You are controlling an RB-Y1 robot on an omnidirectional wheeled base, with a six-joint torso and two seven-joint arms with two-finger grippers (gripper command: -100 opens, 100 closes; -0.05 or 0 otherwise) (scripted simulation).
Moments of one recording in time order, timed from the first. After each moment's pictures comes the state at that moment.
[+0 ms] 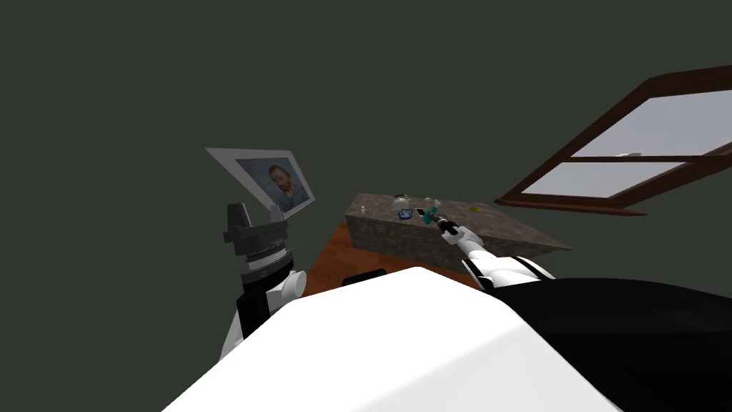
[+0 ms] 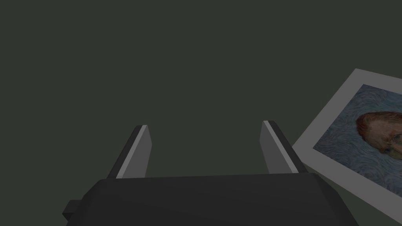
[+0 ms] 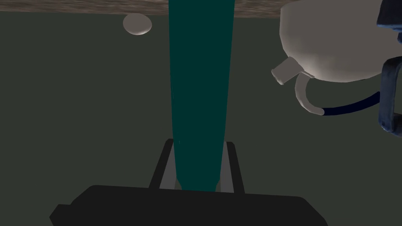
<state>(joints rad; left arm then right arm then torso) 0.46 0.03 0.04 -2.37 0.00 -0.56 0.08 -0.15 -0.81 -0.21 -0.69 0.26 -0.33 0.57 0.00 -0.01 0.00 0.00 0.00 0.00</state>
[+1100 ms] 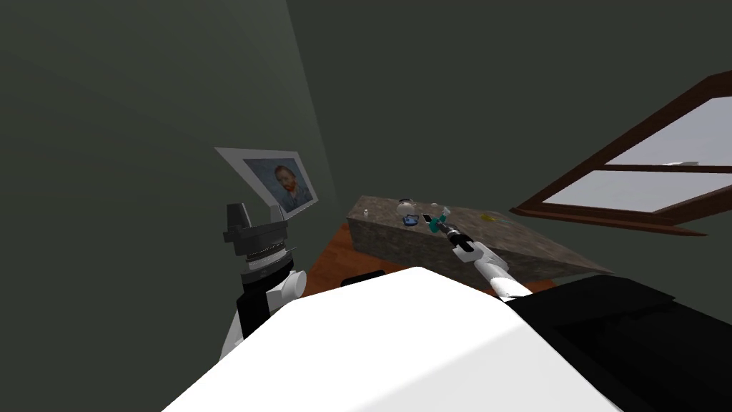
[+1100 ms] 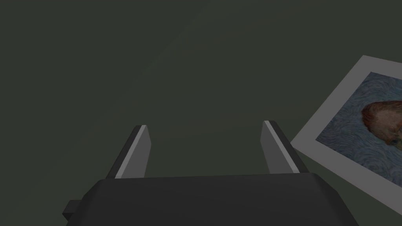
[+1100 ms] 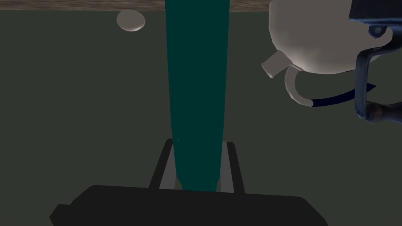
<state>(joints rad) 0.46 0.03 0.04 -2.37 0.00 -0.56 0.08 0.19 -0.72 -0.35 -1.04 0.24 -0.29 0.55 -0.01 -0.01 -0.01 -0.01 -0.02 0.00</state>
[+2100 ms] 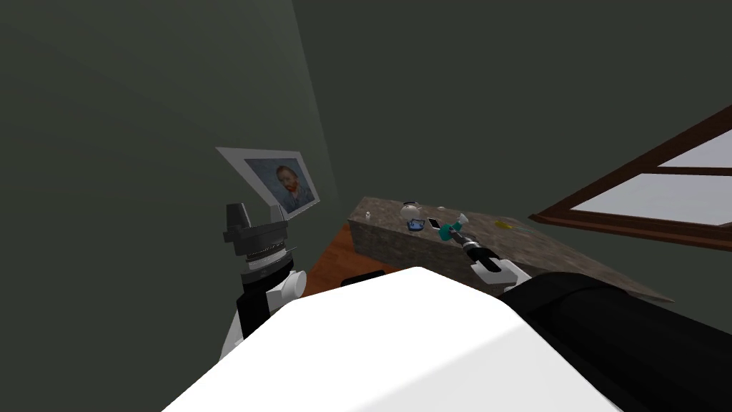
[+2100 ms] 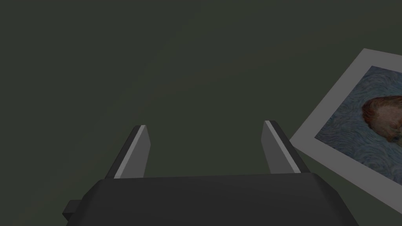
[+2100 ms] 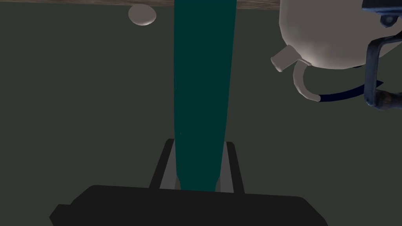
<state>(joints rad) 0.46 0.03 0.04 -2.37 0.00 -0.56 0.08 0.49 -0.65 -0.48 -1.33 0.23 -0.24 0.53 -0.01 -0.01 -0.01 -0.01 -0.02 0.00</state>
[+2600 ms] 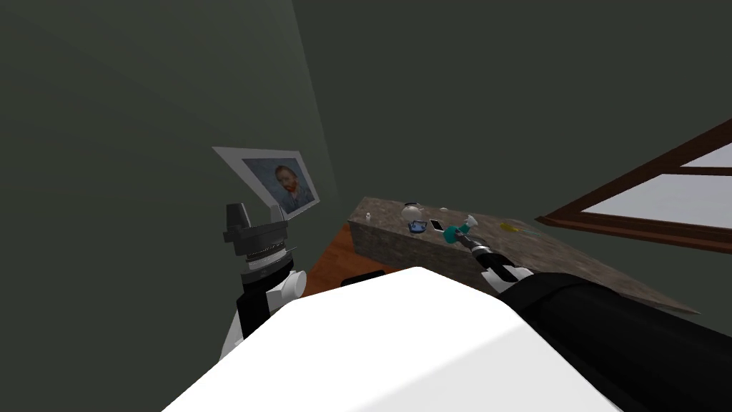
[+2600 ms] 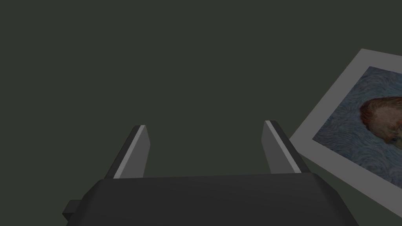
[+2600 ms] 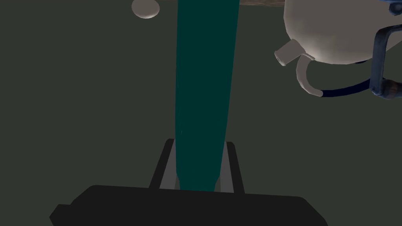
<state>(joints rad) 0.46 0.03 0.04 -2.37 0.00 -0.56 0.08 0.61 -0.62 -0.52 -1.45 0.23 -0.22 0.52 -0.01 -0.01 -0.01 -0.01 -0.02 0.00</state>
